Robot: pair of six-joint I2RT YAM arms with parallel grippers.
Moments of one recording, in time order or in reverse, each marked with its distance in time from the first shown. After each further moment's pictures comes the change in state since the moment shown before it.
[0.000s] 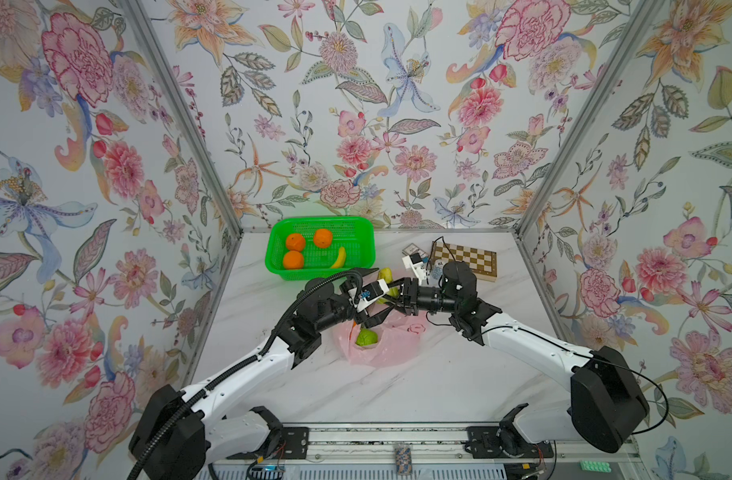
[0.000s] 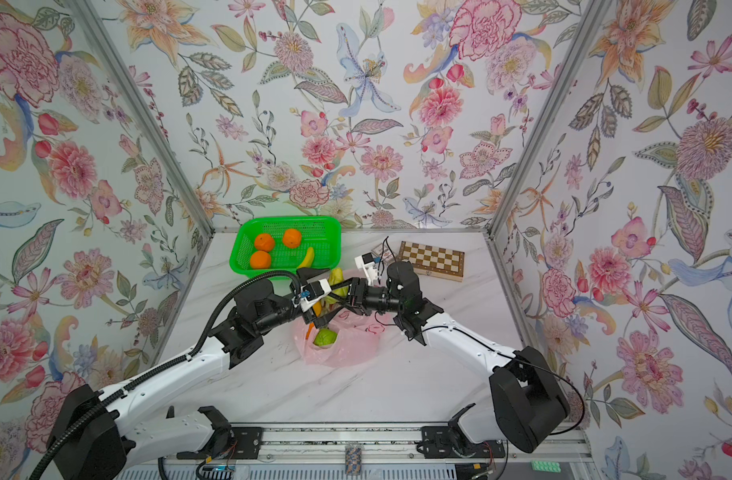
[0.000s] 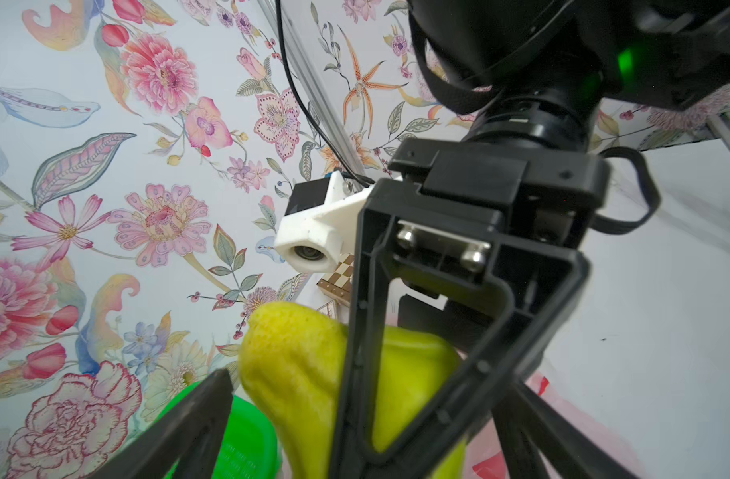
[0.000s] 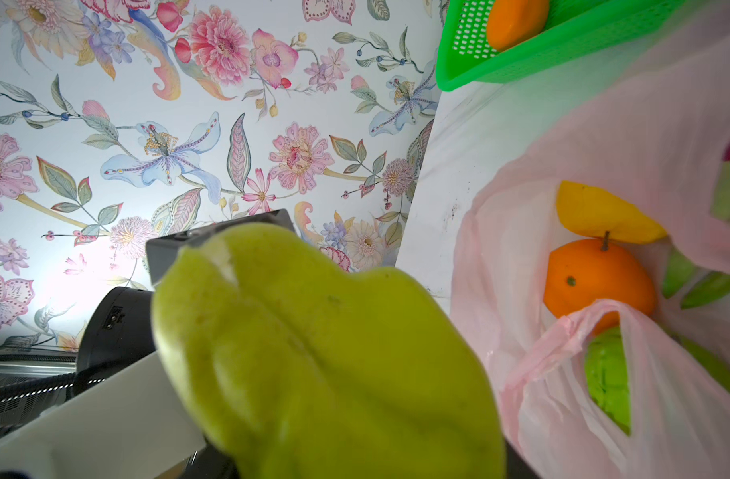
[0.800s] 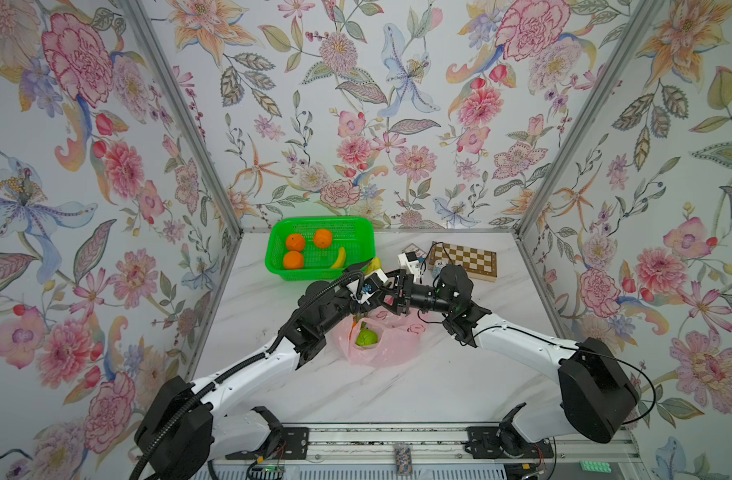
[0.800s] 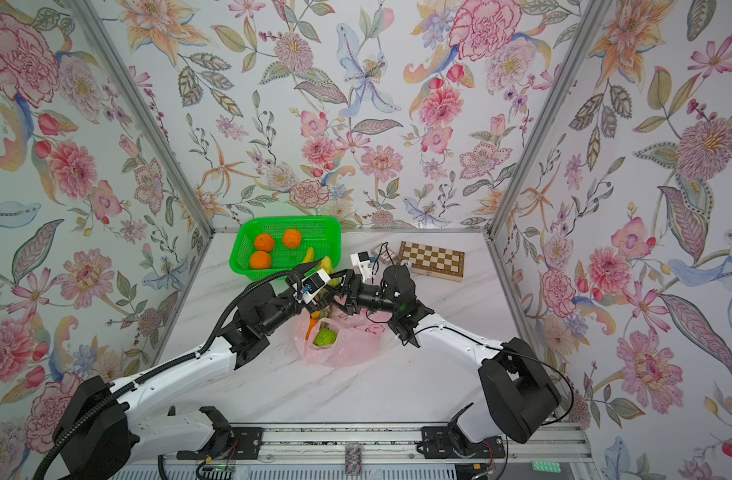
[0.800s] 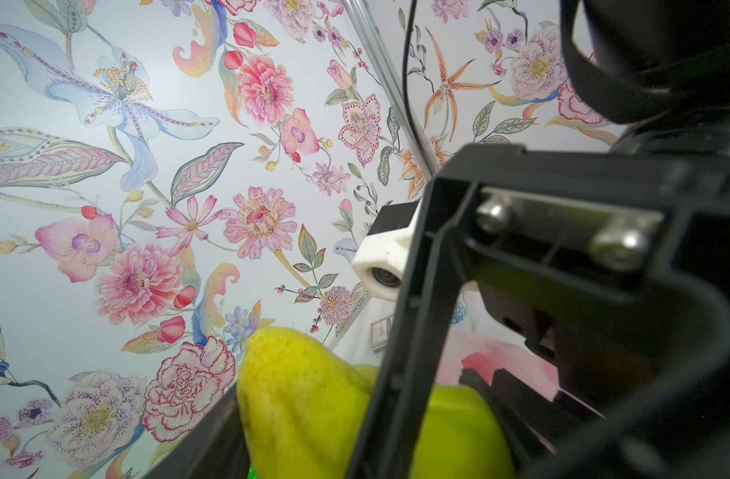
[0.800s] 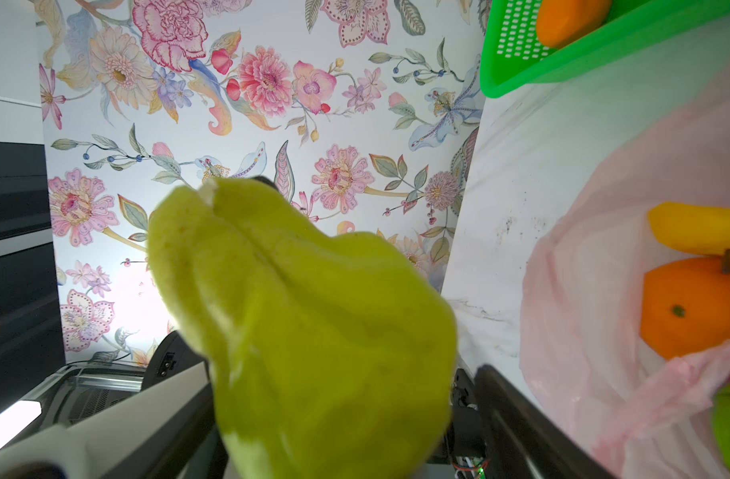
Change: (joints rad) left arm -0.014 0.031 -0.025 0.187 -0.225 -0.001; right arm 0.026 0.034 -0.026 0.221 0.073 0.209
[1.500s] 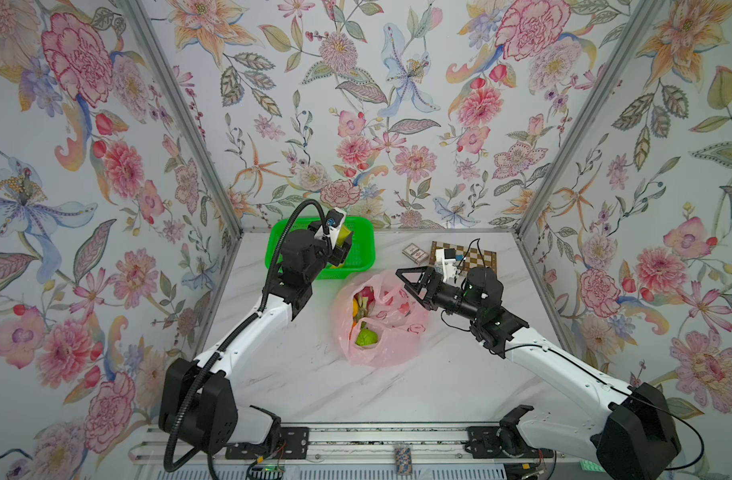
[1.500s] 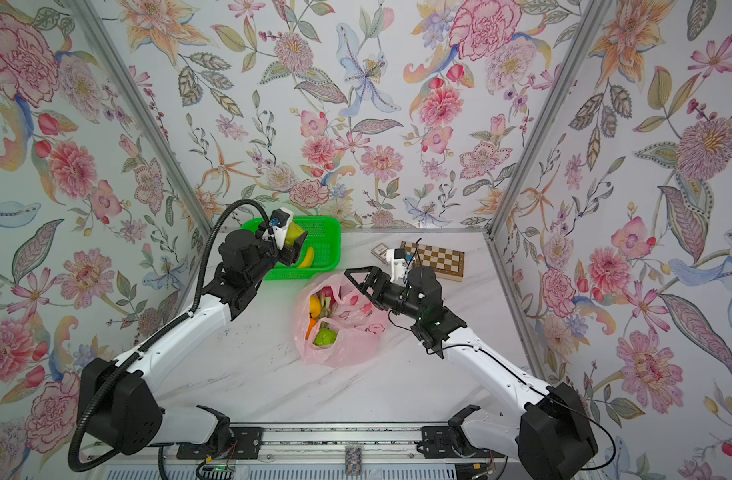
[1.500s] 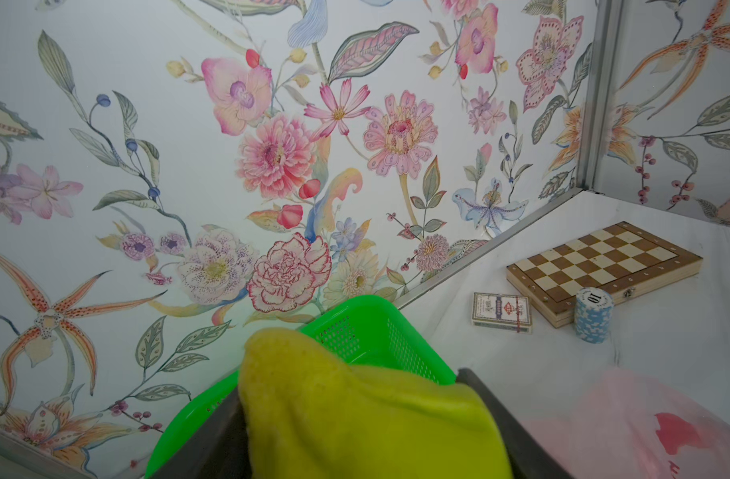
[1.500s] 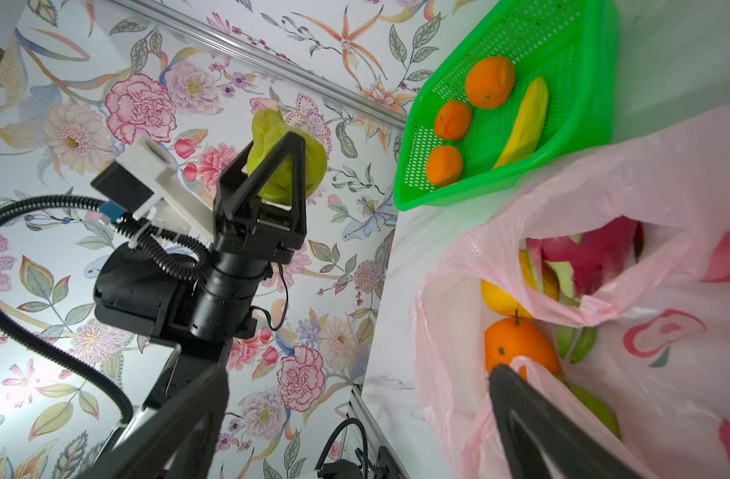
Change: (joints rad) left arm 0.323 0.213 0.406 -0.325 -0.058 -0.244; right arm -0.082 -0.246 -0.048 -0.330 0.246 -0.248
